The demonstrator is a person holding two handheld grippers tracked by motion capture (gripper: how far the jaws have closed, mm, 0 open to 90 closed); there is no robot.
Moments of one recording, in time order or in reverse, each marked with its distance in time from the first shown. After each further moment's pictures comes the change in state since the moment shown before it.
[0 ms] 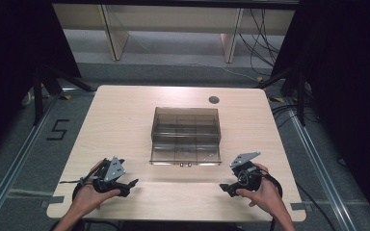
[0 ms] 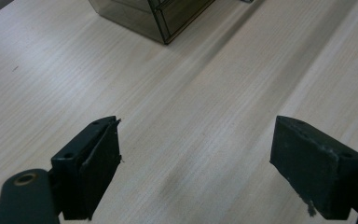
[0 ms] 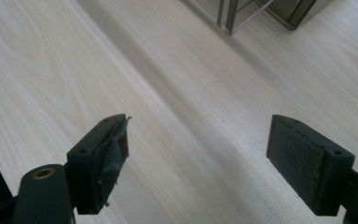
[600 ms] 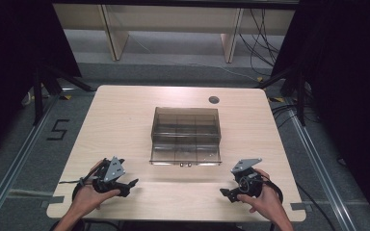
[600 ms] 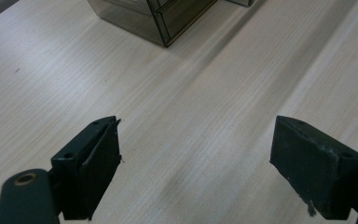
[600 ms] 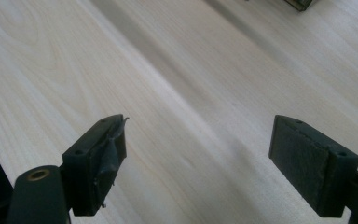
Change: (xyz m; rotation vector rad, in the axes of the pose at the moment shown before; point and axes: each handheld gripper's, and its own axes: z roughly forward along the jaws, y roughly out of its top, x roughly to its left) left arm 0.000 0.001 -0.001 -0.002 0.001 0.001; right arm 0.009 -0.015 0.002 -0.017 -0.024 0.041
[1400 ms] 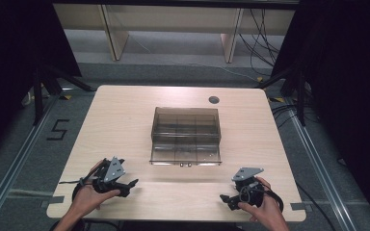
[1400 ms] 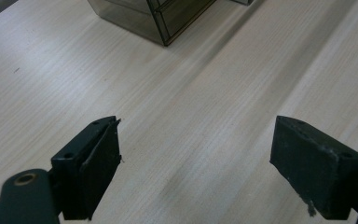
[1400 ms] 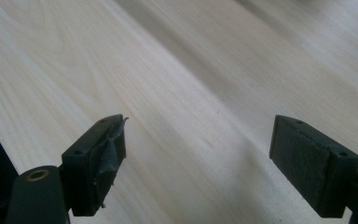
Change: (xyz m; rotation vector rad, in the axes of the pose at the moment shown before) left arm 0.000 -0.001 0.000 -0.003 0.006 0.000; right arm 0.013 -0.020 0.002 -0.030 -0.006 -0.002
